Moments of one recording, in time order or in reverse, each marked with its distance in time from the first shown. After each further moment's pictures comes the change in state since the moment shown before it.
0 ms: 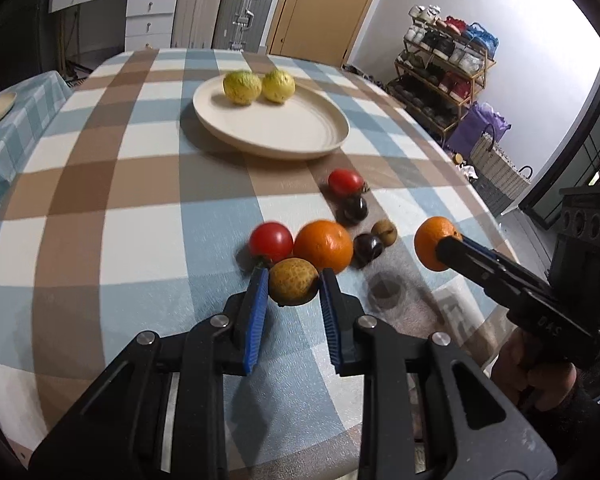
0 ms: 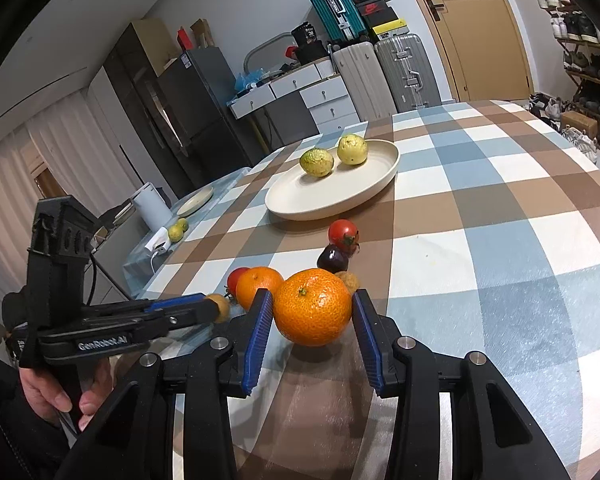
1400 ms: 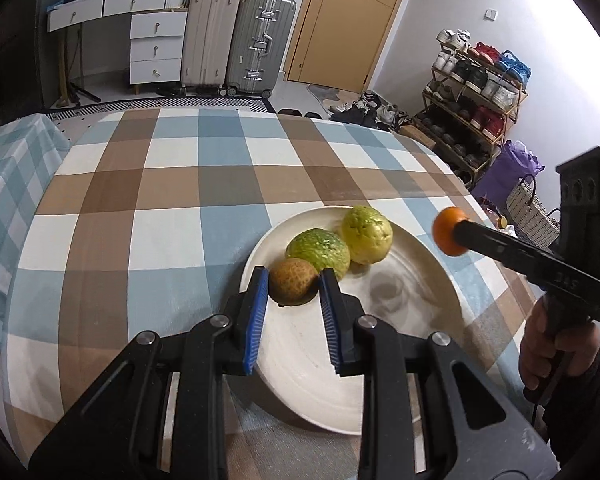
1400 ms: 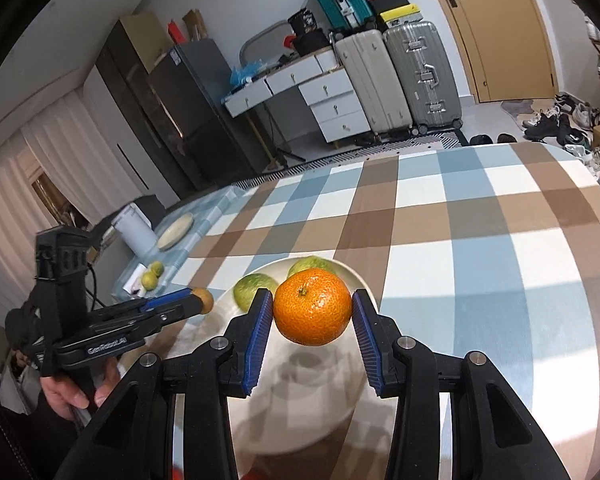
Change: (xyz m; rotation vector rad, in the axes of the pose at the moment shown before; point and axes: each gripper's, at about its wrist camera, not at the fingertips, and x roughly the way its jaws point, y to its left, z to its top) left arm 0.132 0.085 0.213 -0.006 -0.057 0.055; right arm 0.160 -0.080 0.202 -0.023 0.090 0.028
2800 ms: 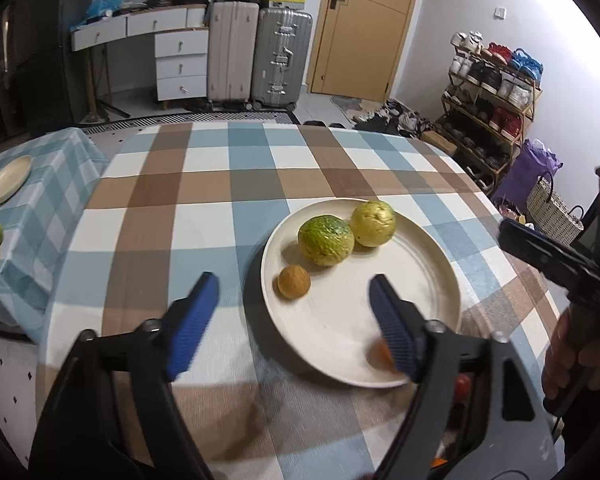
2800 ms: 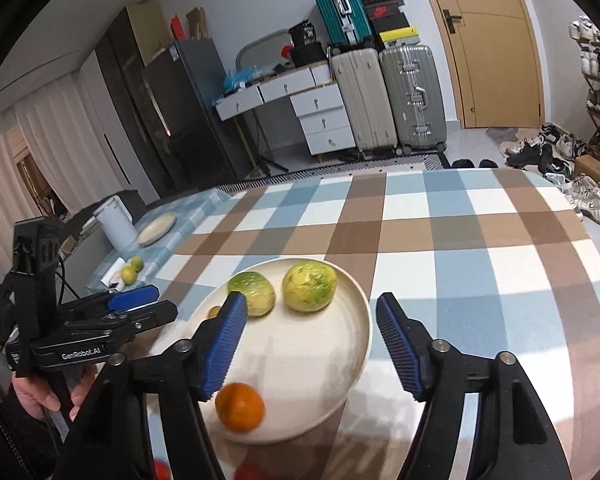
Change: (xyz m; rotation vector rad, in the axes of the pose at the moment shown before) left arm -0.061 -0.021 -0.033 0.015 -0.068 0.132; right arm -0.045 0.029 -0.025 -0.058 -0.092 -0.084
